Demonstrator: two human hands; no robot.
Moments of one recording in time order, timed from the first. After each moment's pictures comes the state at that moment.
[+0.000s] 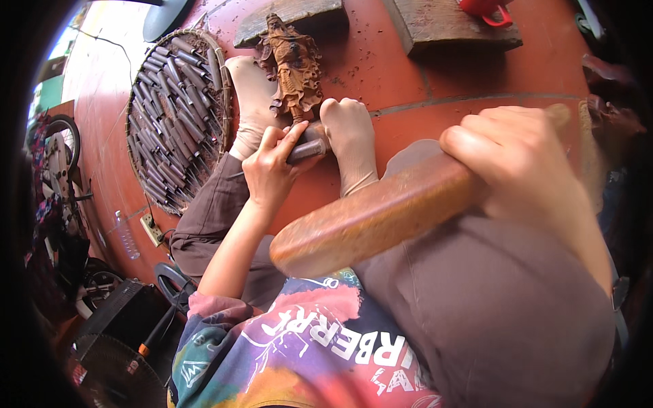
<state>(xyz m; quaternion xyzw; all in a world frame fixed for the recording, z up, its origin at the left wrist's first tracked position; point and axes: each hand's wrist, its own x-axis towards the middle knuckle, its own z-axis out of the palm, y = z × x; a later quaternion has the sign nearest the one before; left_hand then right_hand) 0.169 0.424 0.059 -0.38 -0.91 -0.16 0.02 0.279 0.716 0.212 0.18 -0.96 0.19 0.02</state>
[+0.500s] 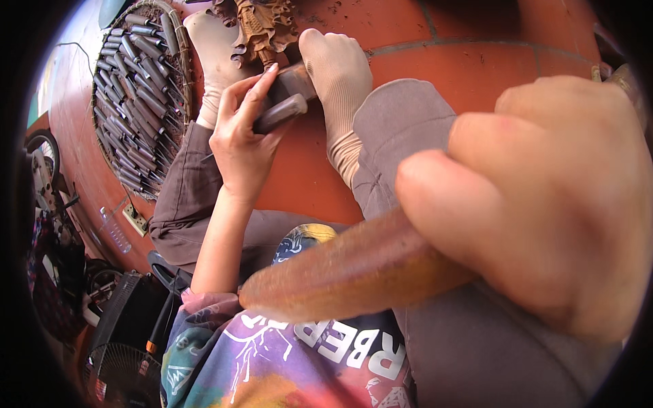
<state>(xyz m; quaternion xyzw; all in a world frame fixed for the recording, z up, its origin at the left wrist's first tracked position) 0.176 0.425 0.057 -0.36 -0.89 -0.28 0.00 0.264 0.670 0.248 0.22 -0.96 0.11 -0.16</state>
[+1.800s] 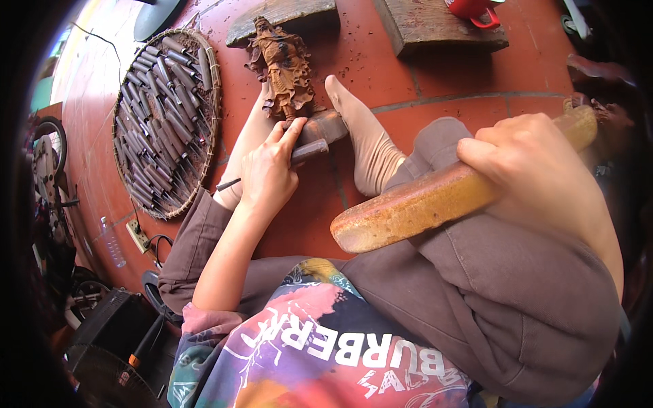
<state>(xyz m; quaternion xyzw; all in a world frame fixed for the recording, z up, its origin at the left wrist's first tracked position) 0.167 0.438 0.082 -0.35 -0.92 -0.11 -0.16 0.285 0.719 0.237 0.14 -0.97 0.12 -0.17</state>
